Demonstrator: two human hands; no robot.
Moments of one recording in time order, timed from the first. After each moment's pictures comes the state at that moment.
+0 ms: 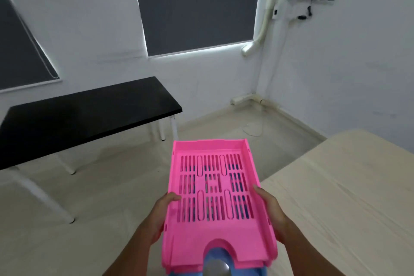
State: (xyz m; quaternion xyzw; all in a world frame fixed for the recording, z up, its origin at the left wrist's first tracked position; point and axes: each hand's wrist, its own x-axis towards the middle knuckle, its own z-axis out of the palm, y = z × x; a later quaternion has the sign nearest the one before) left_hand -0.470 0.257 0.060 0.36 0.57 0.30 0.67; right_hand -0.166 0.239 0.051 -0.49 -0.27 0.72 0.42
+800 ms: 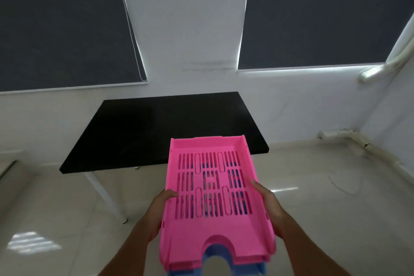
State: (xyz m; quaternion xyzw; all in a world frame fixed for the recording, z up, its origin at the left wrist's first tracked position) left_hand -0.727 0.507 0.059 0.28 0.62 0.46 0.57; right_hand -0.440 0.622 0.050 -0.48 -0.41 0.73 0.28
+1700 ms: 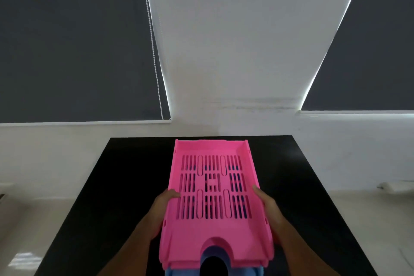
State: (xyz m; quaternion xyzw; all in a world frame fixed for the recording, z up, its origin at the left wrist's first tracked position) left_hand -1.051 0.868 0.061 0.20 0.59 0.51 0.59; right_hand -0.771 0.992 0.055 -0.46 -0.36 0.78 0.25
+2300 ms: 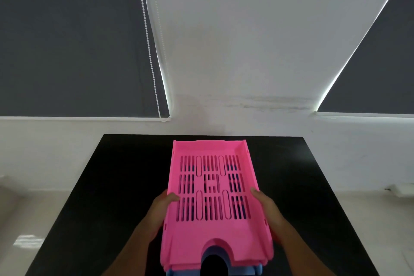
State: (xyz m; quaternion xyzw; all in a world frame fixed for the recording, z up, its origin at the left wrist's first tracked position) left_hand -1.078 0.923 0.042 0.21 0.63 0.48 0.57; right_hand -0.802 1.060 0.028 -0.47 -0.41 0.76 0.20
